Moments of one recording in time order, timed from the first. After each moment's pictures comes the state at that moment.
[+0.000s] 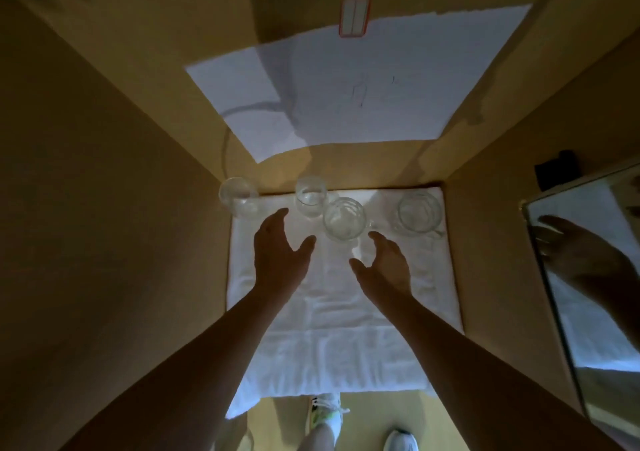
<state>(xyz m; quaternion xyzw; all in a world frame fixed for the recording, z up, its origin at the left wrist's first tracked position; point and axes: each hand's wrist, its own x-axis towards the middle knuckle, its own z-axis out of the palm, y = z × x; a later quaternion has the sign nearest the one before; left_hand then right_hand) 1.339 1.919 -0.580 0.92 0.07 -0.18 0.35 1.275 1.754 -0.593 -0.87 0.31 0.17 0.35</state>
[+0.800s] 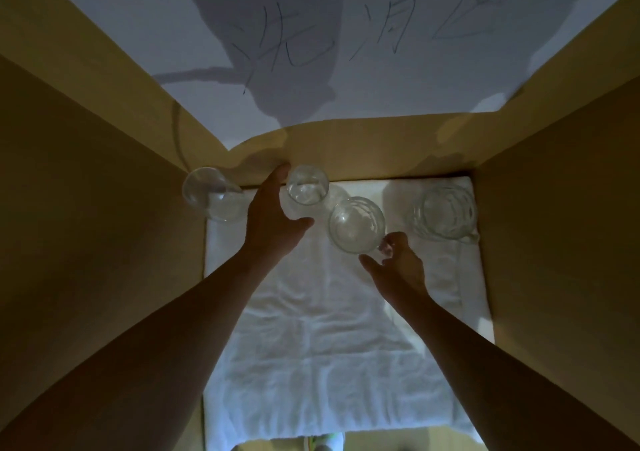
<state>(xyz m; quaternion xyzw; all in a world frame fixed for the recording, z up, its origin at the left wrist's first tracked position) 1.421 1.914 -0.676 0.90 0.00 -0.18 0.40 1.294 1.730 -0.691 -0.81 0.37 0.17 0.42</state>
